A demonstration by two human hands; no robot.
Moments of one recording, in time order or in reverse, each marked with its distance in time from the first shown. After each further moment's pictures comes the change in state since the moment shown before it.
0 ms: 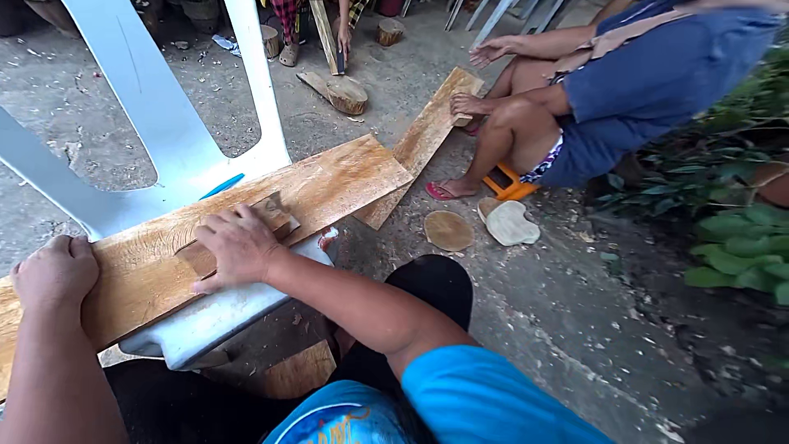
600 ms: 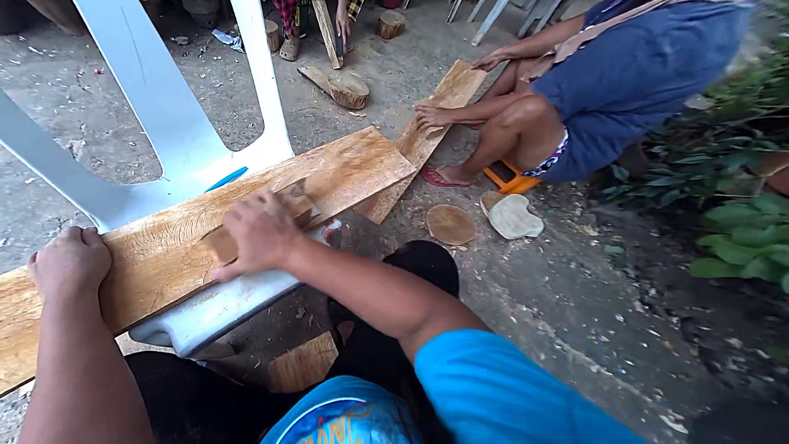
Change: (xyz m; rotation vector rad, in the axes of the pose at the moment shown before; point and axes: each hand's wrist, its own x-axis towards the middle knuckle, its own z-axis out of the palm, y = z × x) left_hand 0.007 -0.004 0.009 -0.011 0.035 -0.027; right_hand -0.017 0.014 0.005 -0.095 0.078 0.083
